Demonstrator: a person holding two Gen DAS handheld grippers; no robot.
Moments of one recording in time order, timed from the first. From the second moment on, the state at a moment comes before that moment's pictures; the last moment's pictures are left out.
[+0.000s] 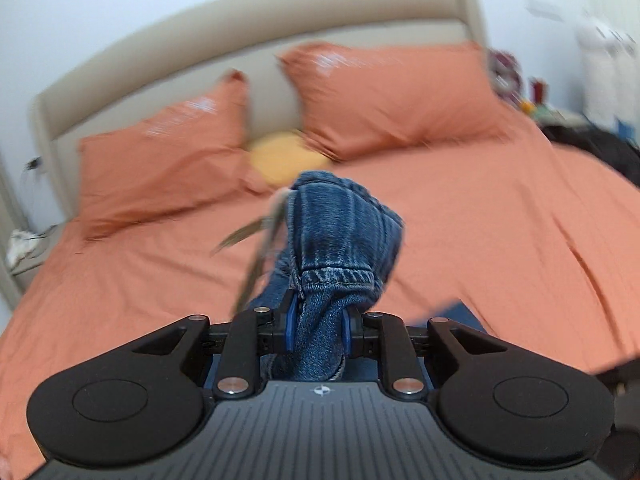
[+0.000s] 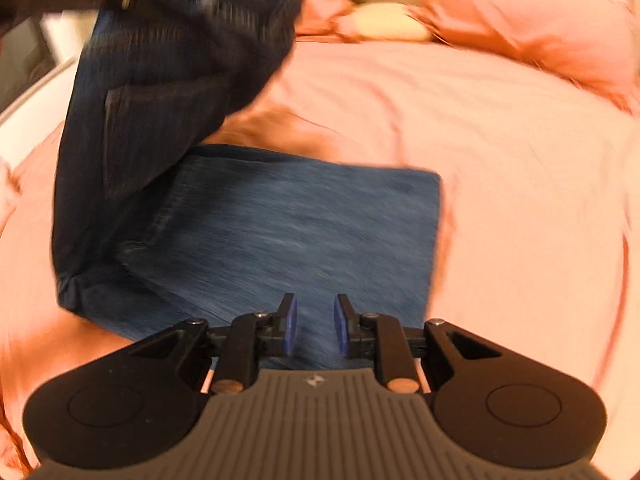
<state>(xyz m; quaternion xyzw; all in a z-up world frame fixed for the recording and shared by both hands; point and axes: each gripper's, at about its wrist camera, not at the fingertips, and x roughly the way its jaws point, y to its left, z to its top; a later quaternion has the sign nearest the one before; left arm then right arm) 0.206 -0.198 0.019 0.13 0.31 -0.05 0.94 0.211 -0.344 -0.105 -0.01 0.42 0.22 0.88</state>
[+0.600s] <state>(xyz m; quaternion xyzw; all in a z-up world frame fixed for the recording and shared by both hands) 0.171 -0.212 -0.089 0.11 0.45 -0.28 0.84 0.205 -0.389 -0.127 0.09 0.43 0.19 0.88</state>
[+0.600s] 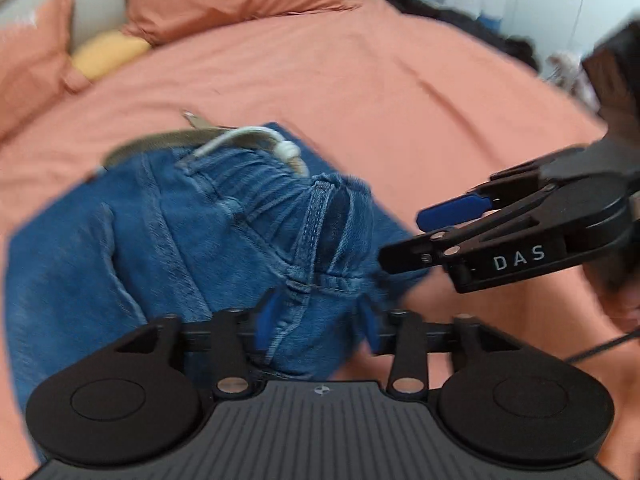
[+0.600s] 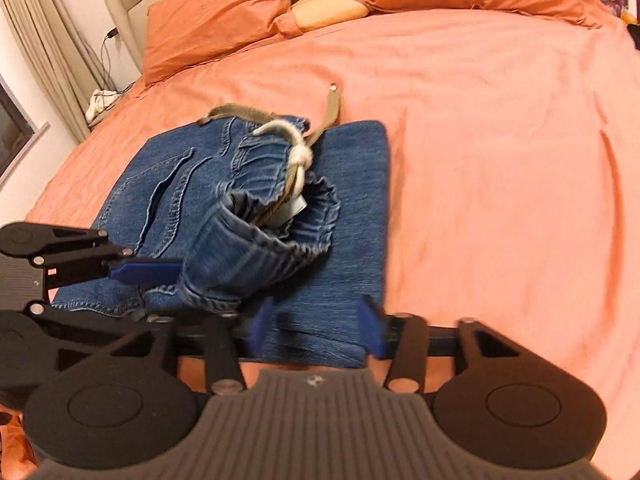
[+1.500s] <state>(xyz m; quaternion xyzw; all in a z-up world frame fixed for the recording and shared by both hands) 0.098 -0.047 -0.086 0.15 0.46 -0.16 0.86 0.282 -0.351 -0.070 0.16 0.47 0.19 0.85</state>
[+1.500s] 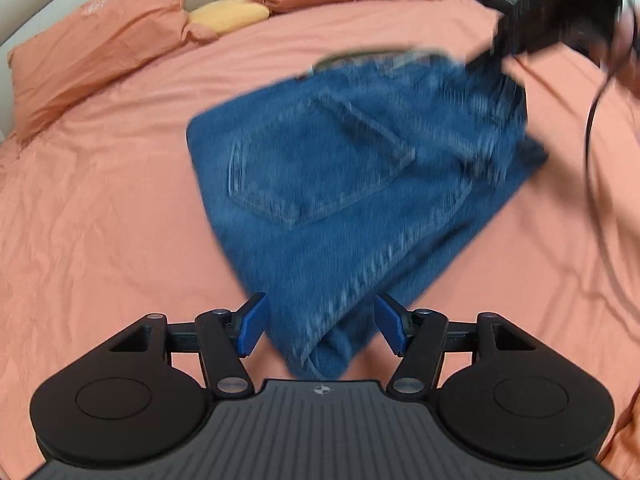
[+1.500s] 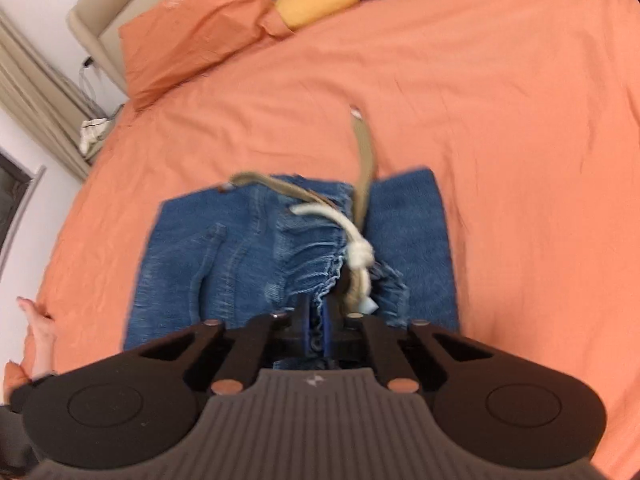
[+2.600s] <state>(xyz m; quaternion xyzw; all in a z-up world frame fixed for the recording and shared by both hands) 0.126 -0.003 -0.043 0.10 0.44 -0.12 0.89 0.208 -0.387 -0.112 0.10 0.49 0.15 0.85</state>
